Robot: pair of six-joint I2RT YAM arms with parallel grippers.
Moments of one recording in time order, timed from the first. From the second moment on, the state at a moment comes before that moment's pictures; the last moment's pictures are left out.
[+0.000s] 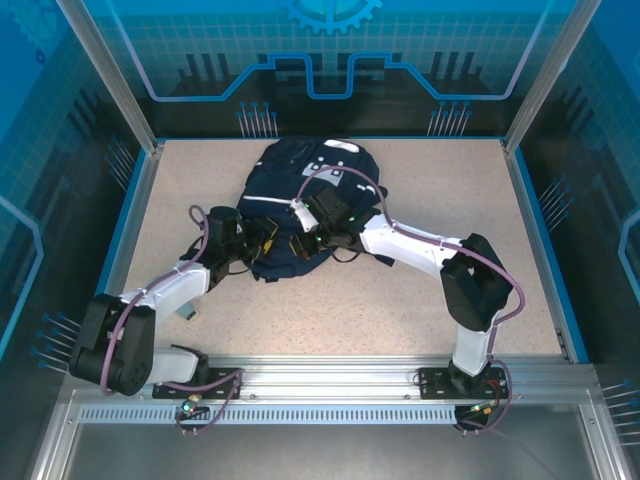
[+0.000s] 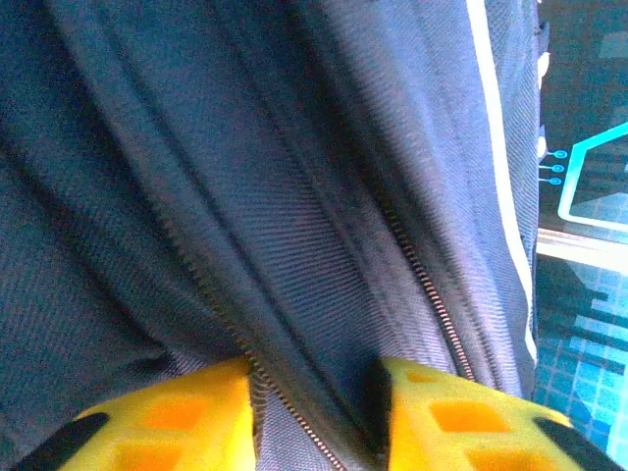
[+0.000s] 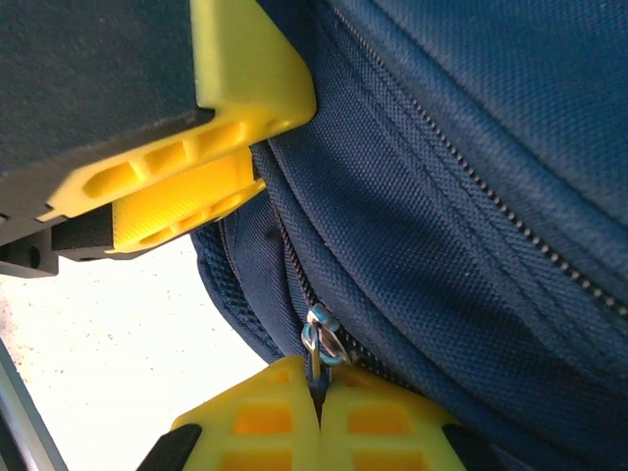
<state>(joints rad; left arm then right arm) -0.23 1.33 0.61 0.12 0.30 -1.33 0.80 1.84 1.41 -0.47 -0.23 0.27</state>
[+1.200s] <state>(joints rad) -0.23 1.15 0.57 -0.09 0.38 -1.09 0.50 1.88 1.50 -0.71 -0.02 0.22</state>
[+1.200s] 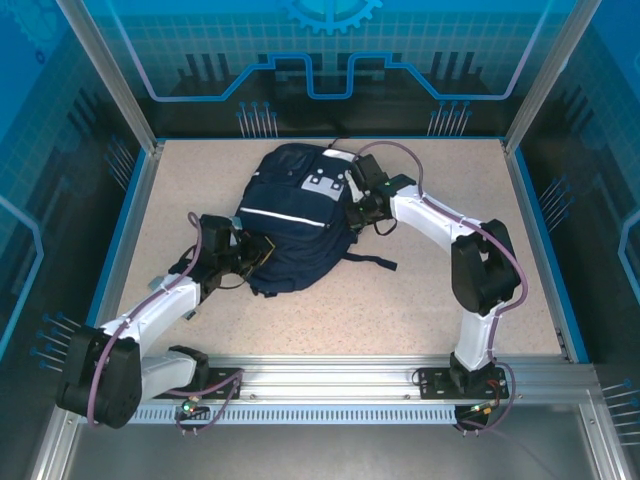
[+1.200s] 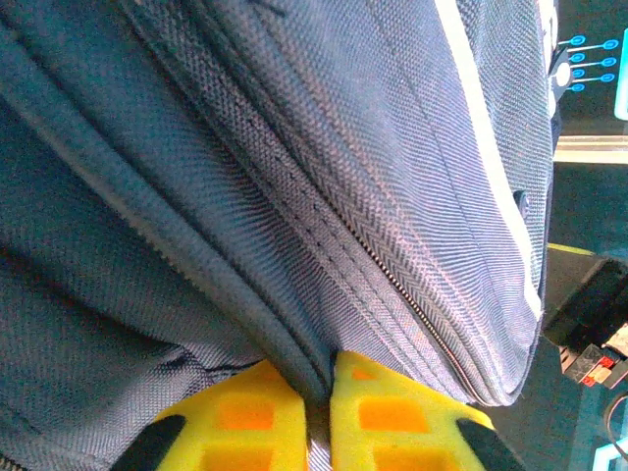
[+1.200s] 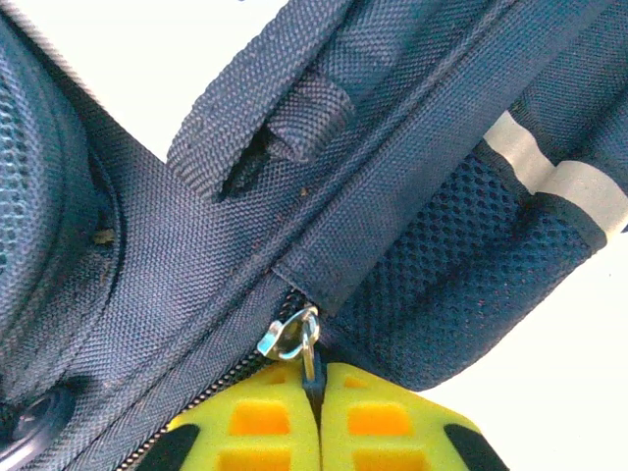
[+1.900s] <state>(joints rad) -0.23 1.13 0.82 -0.42 0.32 -0.80 0.45 1.73 1.39 -0.57 -0.46 0.21</state>
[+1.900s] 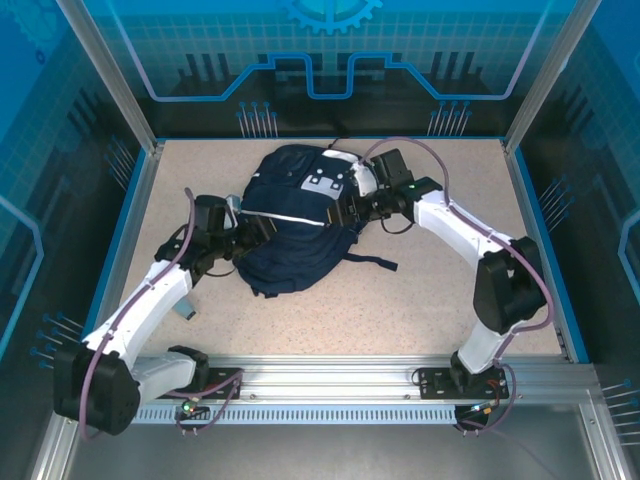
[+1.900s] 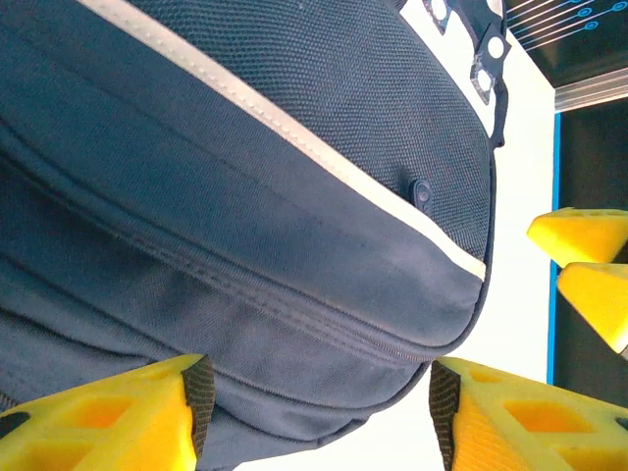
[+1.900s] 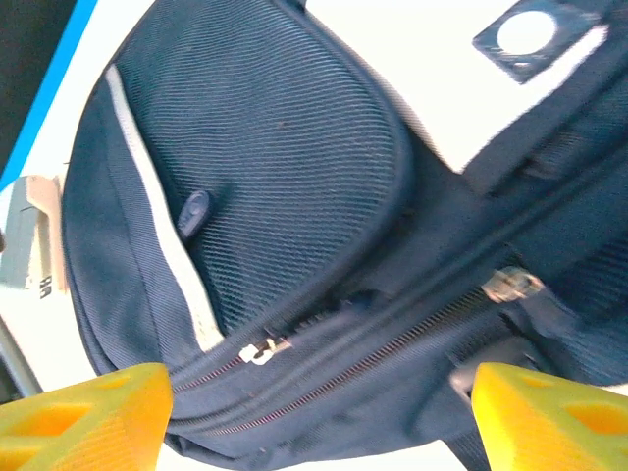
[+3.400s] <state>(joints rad) -0.26 1.32 0.85 -0.33 0.34 -0.82 0.62 1.80 1.39 -0.68 -0.32 -0.10</state>
